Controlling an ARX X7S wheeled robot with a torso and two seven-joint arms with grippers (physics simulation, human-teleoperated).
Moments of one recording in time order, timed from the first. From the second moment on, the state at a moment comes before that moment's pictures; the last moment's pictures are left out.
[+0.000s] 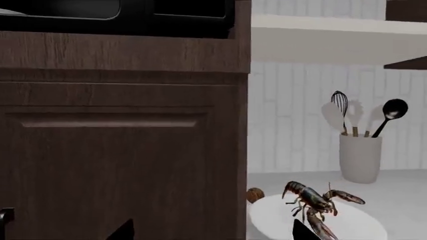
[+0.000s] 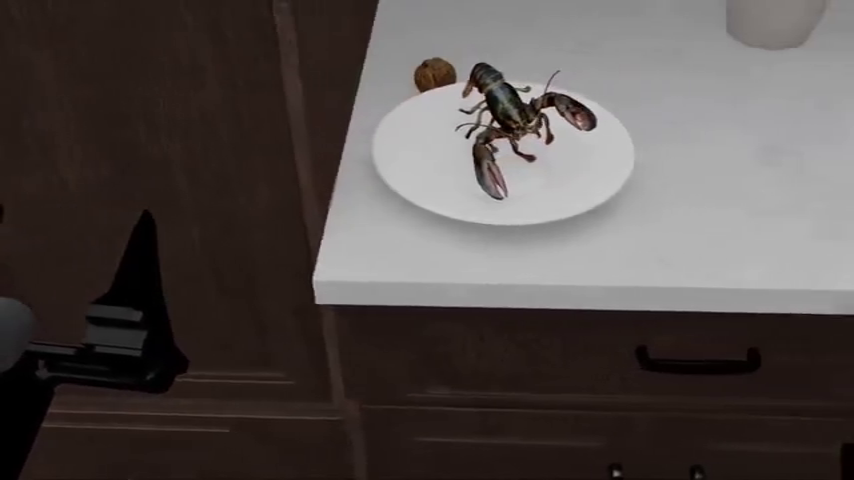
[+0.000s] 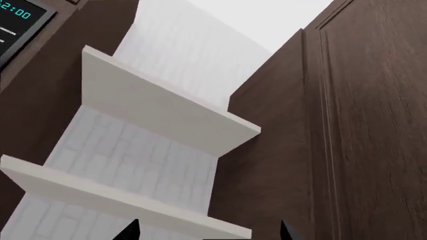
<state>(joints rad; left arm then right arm) -0.36 -0.24 0.08 0.69 -0.36 -0.70 -0.21 -0.78 1.28 0.84 -1.05 0.57 0.02 1.10</state>
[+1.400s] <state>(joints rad) -0.33 -0.26 0.10 0.69 -0.40 -0.66 -0.24 -0.78 1.35 0.85 -1.05 0.60 0.07 1.12</state>
